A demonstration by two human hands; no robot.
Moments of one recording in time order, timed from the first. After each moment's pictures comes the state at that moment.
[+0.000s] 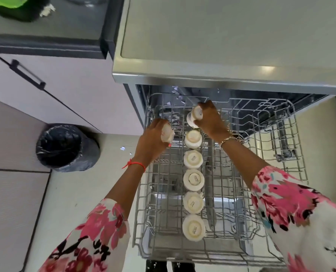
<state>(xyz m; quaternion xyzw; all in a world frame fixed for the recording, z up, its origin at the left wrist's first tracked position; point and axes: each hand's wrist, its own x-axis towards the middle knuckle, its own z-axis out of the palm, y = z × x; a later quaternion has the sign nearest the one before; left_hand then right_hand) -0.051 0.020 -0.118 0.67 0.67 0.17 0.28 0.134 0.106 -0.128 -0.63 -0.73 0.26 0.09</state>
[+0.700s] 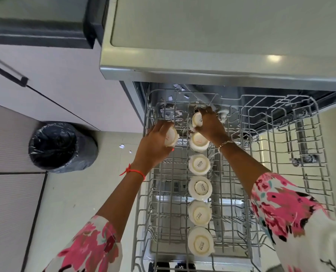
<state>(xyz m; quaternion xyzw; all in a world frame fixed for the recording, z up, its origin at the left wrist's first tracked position) -0.057 0.037 -0.154 0.70 0.64 0.15 0.28 0.129 0.128 -0.206 -0.63 -0.74 0.24 0.01</state>
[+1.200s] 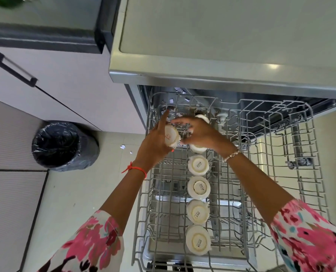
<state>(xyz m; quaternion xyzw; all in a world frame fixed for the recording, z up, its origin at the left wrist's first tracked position) -0.055 0.037 -0.141 0.65 0.64 0.20 0.35 0.106 0.100 -0.139 -0.47 -0.73 0.49 0.09</state>
